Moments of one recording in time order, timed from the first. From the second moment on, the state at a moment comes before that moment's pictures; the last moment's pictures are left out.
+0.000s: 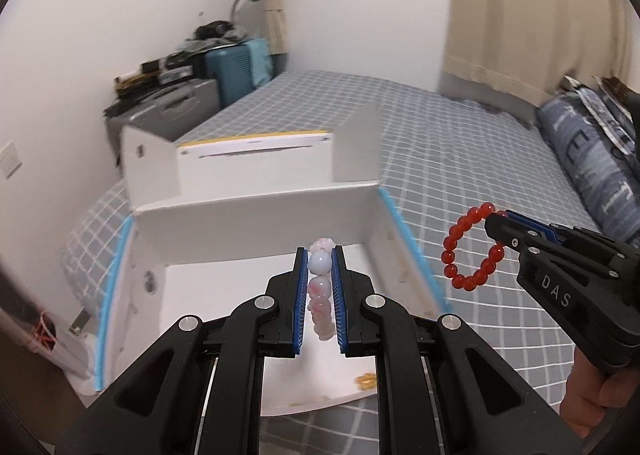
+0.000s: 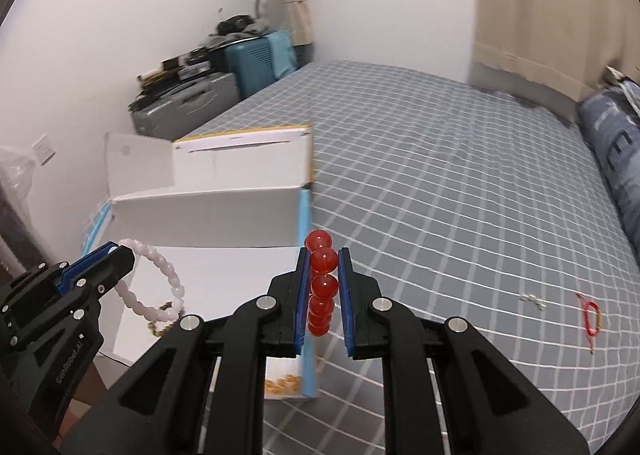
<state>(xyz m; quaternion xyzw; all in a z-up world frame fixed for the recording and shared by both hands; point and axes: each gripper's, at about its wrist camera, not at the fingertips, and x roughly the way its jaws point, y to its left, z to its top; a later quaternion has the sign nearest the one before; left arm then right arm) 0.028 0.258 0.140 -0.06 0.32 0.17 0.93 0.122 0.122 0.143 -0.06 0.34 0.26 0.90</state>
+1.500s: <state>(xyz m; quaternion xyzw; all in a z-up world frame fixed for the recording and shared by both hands) 0.023 0.347 0.054 -0.10 0.41 0.22 0.88 0.128 0.230 0.037 -0.14 0.42 0.30 0.84</state>
